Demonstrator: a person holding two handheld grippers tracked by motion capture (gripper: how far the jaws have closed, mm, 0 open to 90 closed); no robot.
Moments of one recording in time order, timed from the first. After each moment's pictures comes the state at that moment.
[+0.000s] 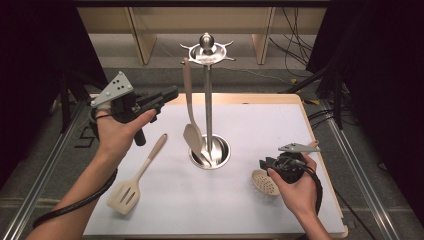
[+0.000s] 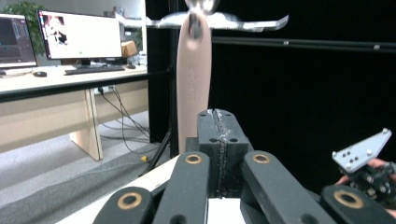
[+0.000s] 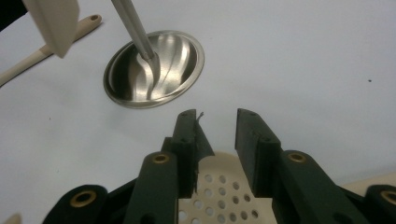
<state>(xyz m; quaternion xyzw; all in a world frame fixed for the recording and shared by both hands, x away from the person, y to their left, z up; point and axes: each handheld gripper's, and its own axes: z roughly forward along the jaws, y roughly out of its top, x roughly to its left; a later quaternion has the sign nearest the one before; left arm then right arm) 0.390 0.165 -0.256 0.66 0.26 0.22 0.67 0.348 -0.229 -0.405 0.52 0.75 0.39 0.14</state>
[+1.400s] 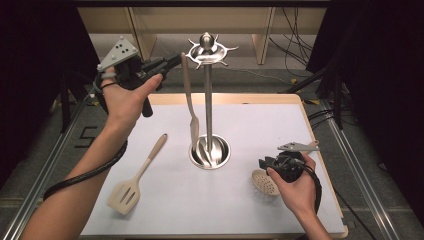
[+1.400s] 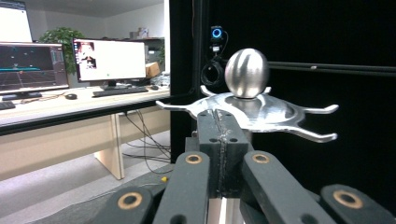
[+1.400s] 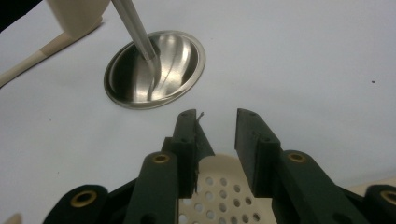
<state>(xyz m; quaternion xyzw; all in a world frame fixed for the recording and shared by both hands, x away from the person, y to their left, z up) 0.428 0.150 -0.212 0.63 0.28 0.27 0.67 0.350 -0.228 -0.405 0.52 0.75 0.39 0.14</state>
